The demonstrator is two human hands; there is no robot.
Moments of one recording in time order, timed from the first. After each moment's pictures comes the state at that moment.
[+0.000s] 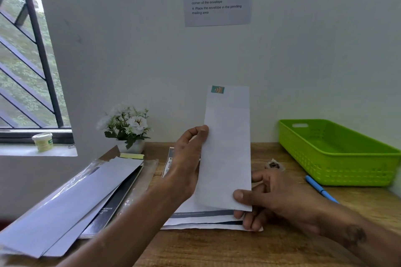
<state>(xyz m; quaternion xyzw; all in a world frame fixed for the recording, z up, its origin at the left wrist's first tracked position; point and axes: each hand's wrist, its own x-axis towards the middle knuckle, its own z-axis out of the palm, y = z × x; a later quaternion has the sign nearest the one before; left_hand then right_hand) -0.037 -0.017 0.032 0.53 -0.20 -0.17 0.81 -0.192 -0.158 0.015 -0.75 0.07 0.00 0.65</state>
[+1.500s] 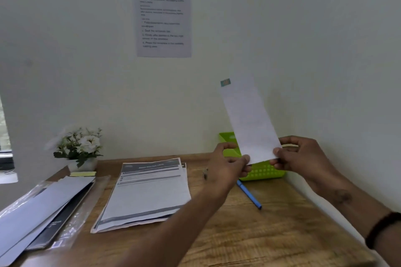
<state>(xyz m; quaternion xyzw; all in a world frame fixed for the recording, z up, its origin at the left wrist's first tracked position) -0.183 -0.142 0.033 0.56 -0.39 -0.18 0.71 -0.330 -0.264 0.069 -0.68 0.27 -0.42 0.54</state>
